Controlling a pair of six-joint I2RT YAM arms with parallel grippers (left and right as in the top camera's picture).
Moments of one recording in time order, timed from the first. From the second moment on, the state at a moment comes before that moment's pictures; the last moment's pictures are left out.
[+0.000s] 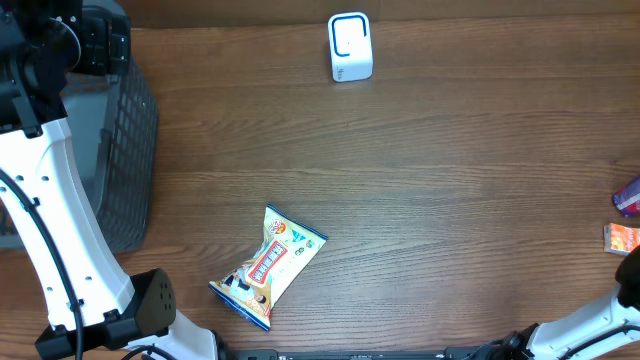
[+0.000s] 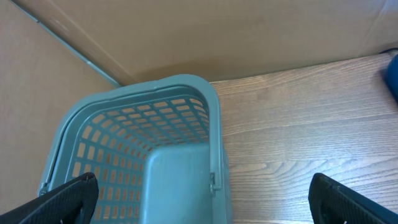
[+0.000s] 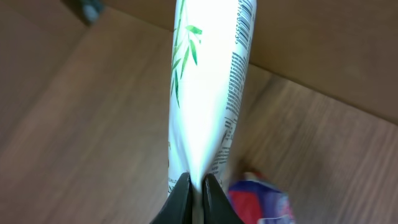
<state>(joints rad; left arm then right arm) 0.24 1.79 2.45 -1.29 -0.01 0.37 -0.71 1.96 1.89 -0.79 0.11 0.35</state>
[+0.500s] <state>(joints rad) 0.24 1.79 2.45 -1.29 -0.01 0.37 -0.72 2.07 1.82 -0.83 0.00 0.34</state>
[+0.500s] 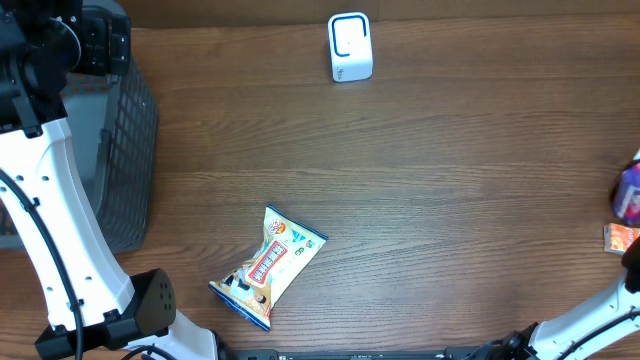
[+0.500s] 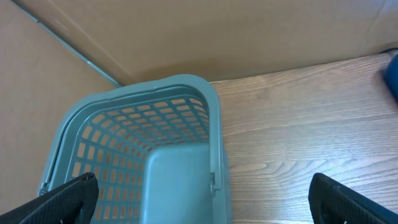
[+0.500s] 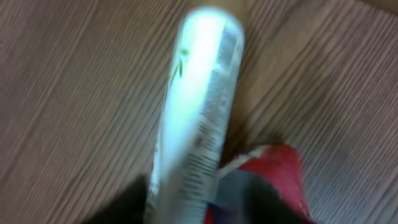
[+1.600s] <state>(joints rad) 0.24 1.79 2.45 -1.29 -0.01 0.37 0.49 1.75 1.38 -0.99 -0.76 -0.31</state>
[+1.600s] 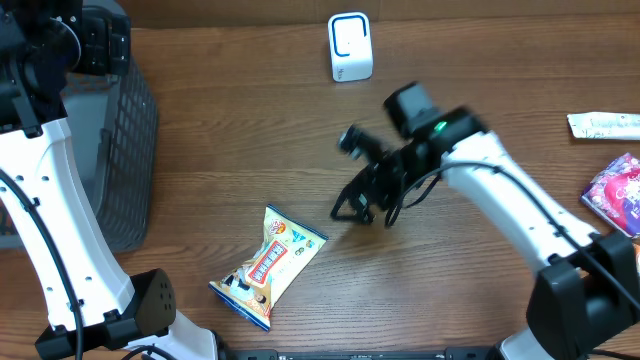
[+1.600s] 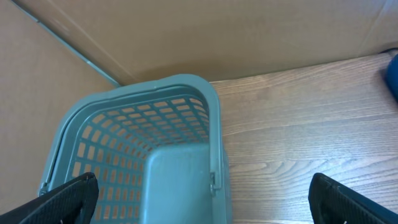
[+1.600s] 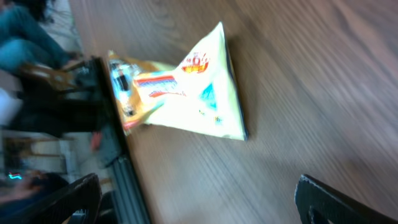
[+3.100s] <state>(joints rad) 0.24 1.79 2.45 -1.29 -0.01 0.37 0.85 2.03 1.20 -0.34 -0.77 -0.04</state>
